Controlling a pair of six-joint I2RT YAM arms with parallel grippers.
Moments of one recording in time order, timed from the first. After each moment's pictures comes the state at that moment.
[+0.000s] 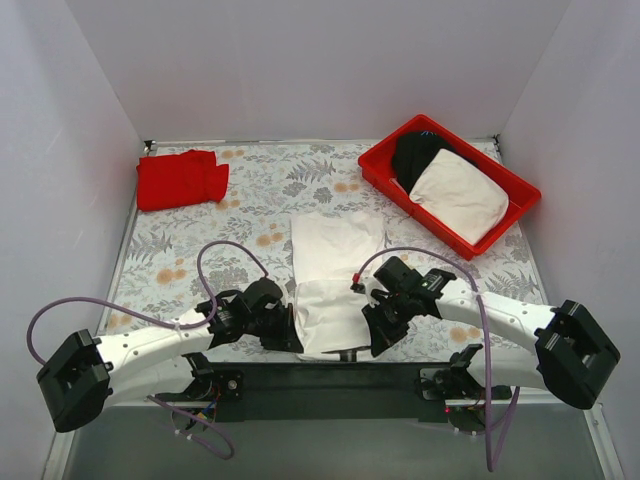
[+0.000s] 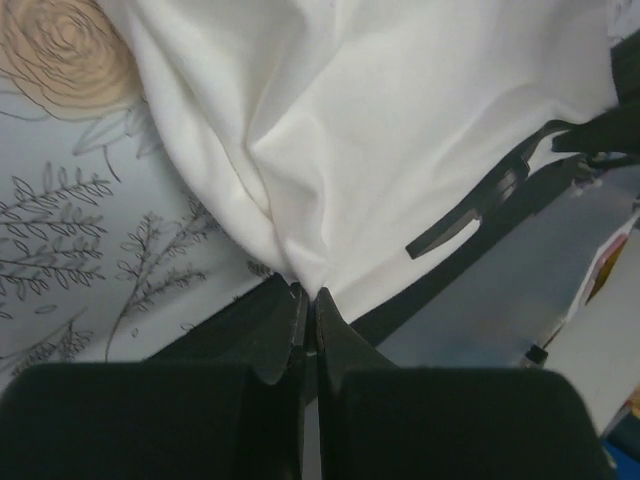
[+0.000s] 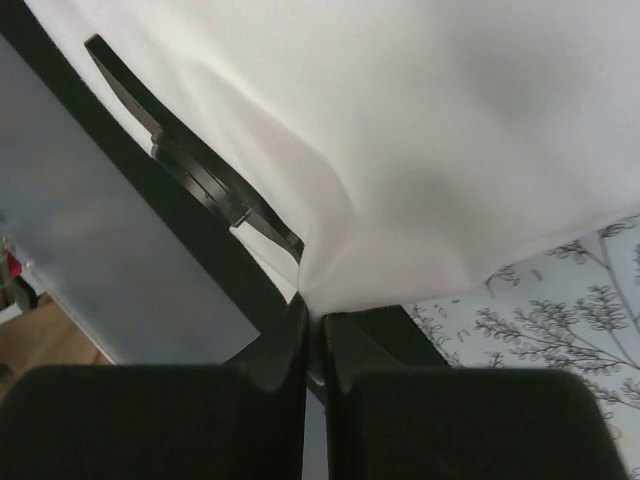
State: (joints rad) left arm -0.93 1.01 0.41 -0.32 0.27 -0.89; right arm 0.85 1.21 0.62 -0.65 -0.52 0.25
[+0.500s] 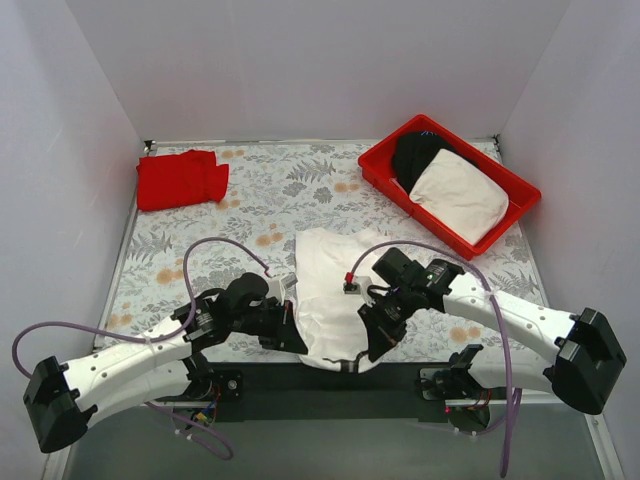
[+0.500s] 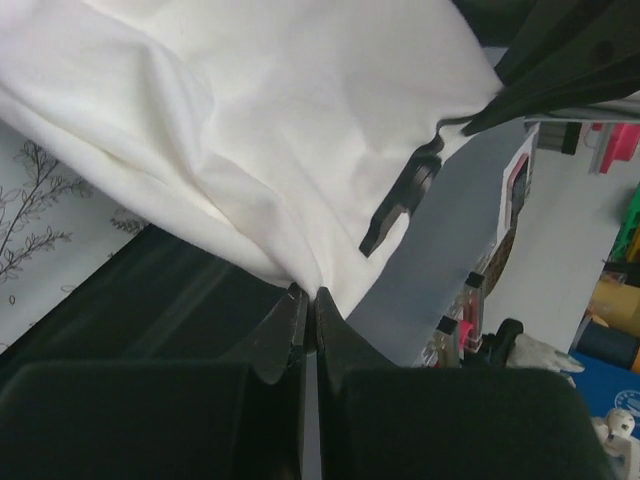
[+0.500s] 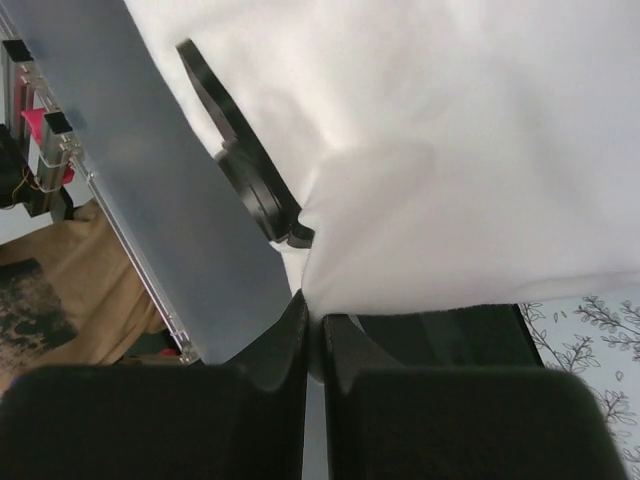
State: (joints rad) left arm -0.94 0.82 0.48 -0.42 0.47 -0.87; right arm 0.89 1.16 0.75 -0.85 -0.73 0.13
